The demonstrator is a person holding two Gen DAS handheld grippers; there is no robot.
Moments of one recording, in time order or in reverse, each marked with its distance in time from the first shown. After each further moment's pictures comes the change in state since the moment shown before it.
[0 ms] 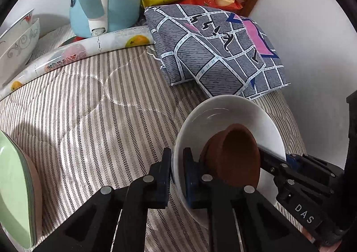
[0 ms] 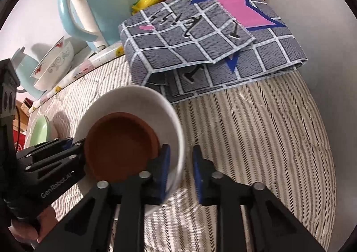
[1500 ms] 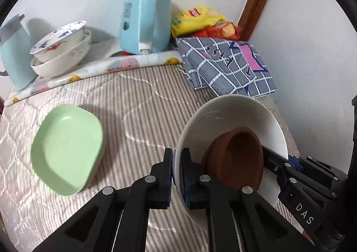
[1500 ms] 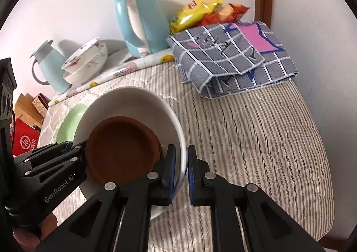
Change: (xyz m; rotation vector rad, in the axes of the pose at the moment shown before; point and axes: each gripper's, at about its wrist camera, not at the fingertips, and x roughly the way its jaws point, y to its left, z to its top) left arm -0.124 0.023 -0.053 -0.032 -0.126 0.071; right arm -0.086 0.078 -0.049 -0.041 -0.110 0.012
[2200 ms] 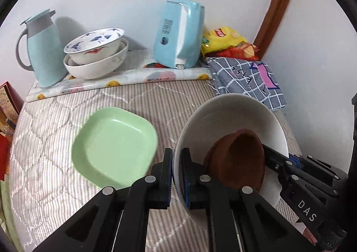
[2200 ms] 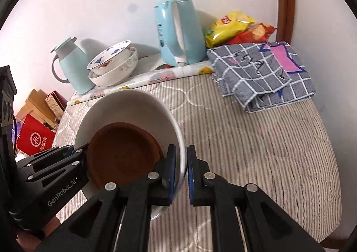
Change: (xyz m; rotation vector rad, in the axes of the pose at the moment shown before) left arm -0.043 0.071 -0.006 -0.051 -0.065 0.043; right arm -0.012 0.076 0.006 -0.054 -0.038 0.048
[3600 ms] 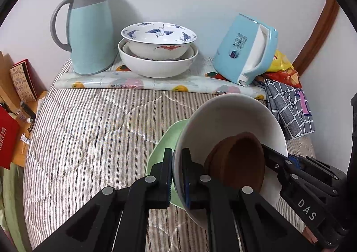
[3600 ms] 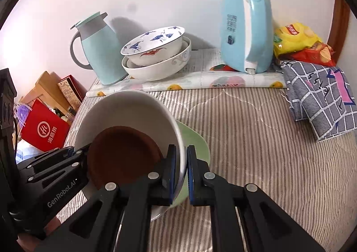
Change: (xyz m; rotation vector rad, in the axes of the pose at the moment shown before) left arm 0.013 0.137 0.017 -0.143 -0.001 0.057; right arm 0.078 0.123 0.035 -0.119 0.053 0.071
